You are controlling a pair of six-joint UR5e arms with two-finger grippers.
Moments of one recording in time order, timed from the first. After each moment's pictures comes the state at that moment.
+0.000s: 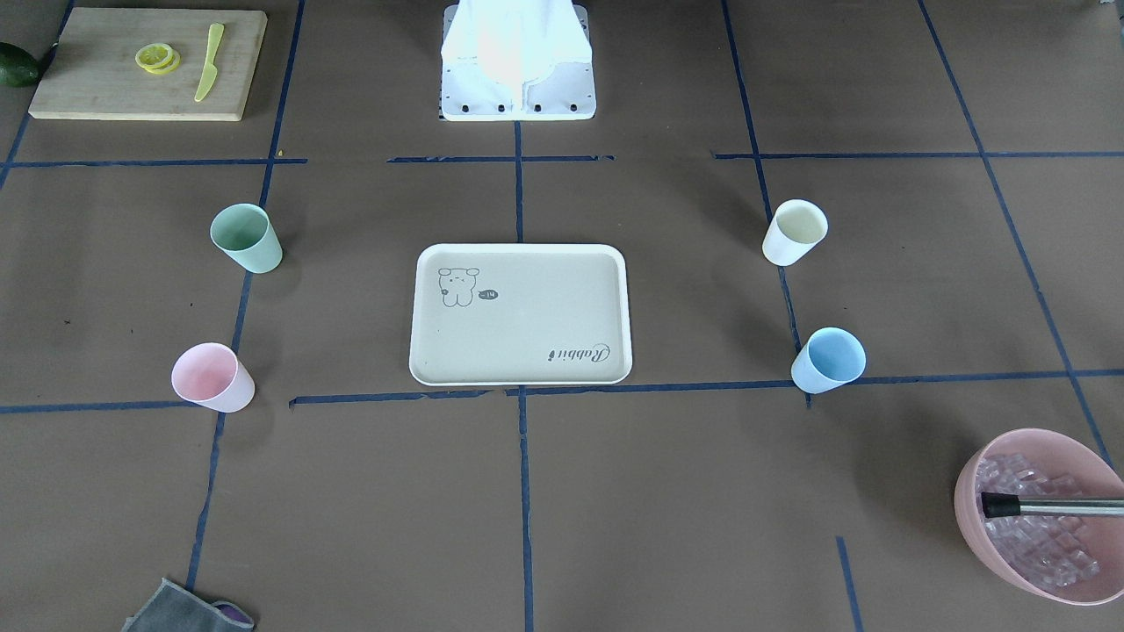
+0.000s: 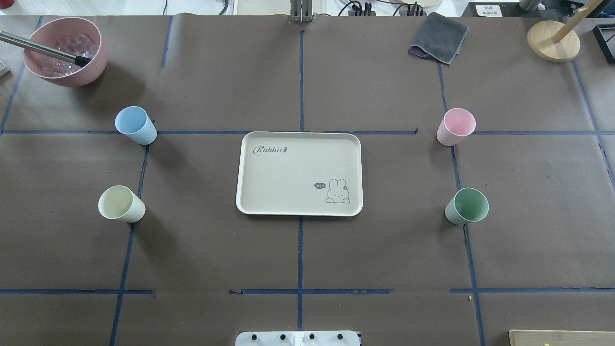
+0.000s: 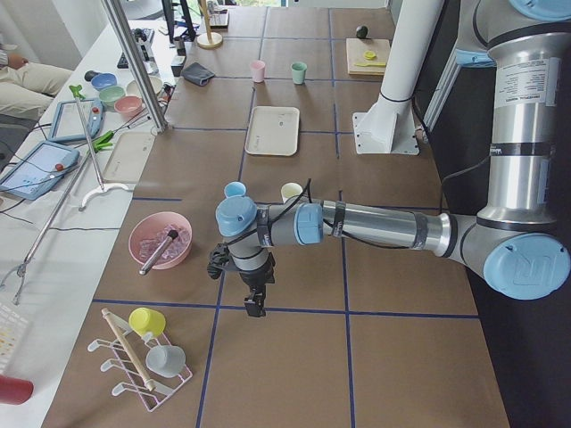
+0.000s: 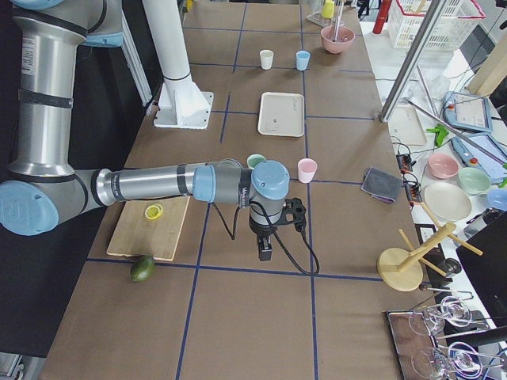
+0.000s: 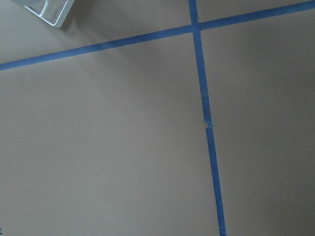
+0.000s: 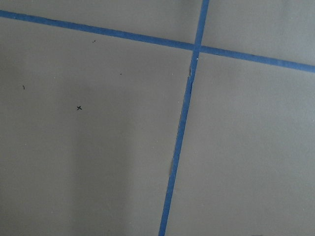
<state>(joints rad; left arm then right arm) -1.49 -1.53 -1.73 -1.36 -2.21 0.17 1.55 -1.72 1.87 -1.74 2.33 -0.19</state>
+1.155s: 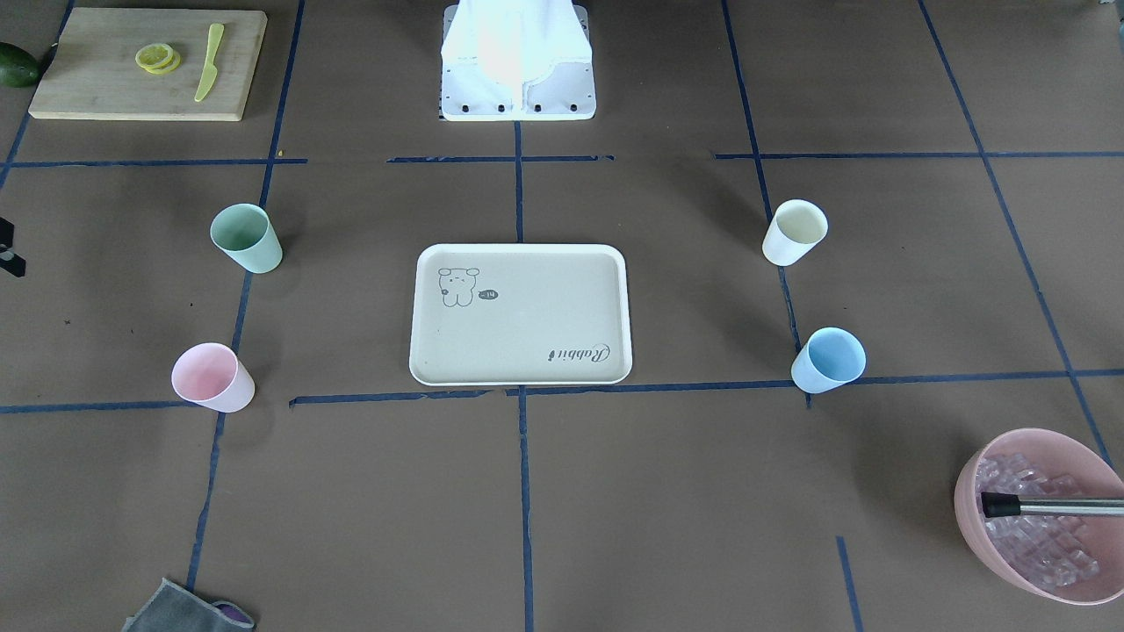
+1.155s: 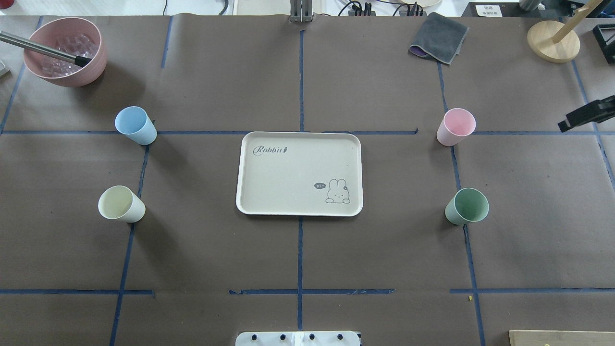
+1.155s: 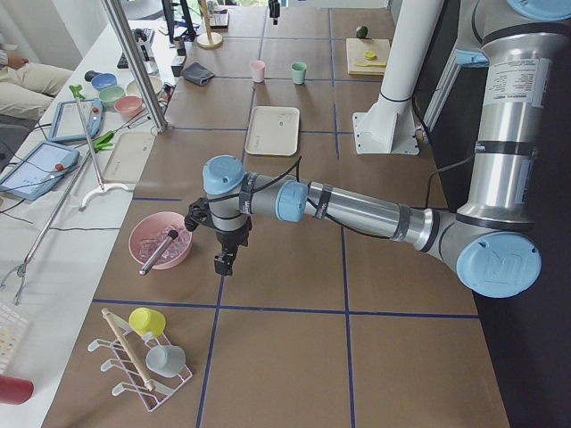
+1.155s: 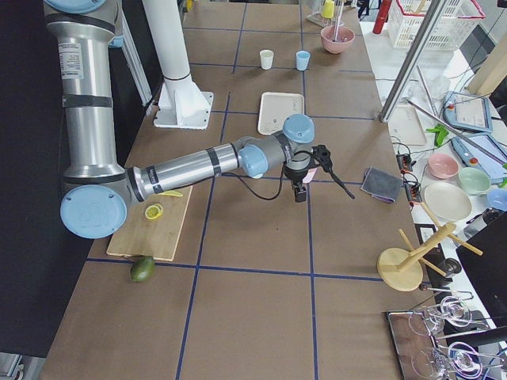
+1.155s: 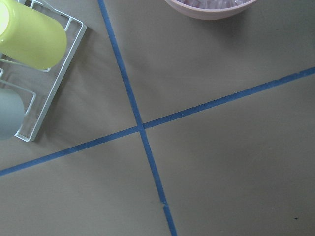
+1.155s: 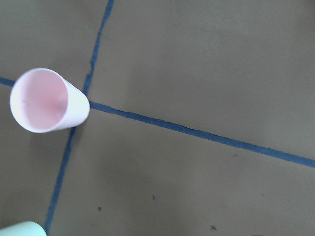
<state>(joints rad) -1.48 -1.62 -1.76 -1.50 -2.31 0.08 1.21 -1.49 1.82 -1.41 2.33 0.35</state>
